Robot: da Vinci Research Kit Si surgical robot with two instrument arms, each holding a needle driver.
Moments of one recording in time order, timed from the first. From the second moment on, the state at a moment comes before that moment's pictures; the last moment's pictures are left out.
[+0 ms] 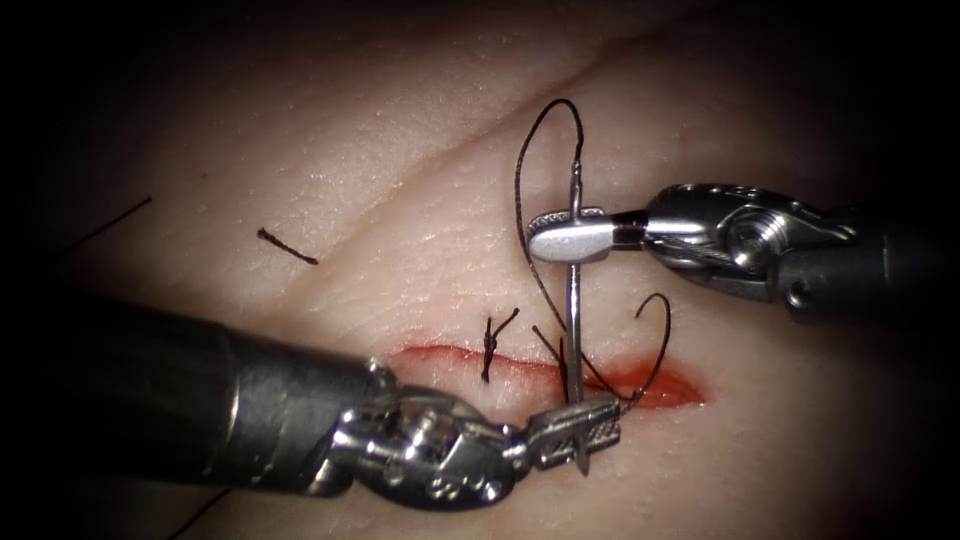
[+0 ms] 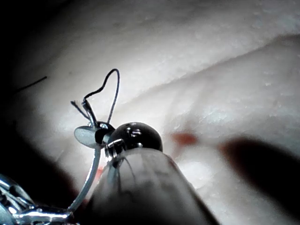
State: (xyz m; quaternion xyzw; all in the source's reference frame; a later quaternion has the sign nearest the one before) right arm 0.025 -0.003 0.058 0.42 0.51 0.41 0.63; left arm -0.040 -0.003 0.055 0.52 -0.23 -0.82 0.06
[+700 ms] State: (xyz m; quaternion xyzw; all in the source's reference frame) right arm 0.026 -0.004 0.058 0.42 0.50 0.41 0.63; left arm -0.040 -0.003 0.055 0.52 -0.23 -0.82 0.06
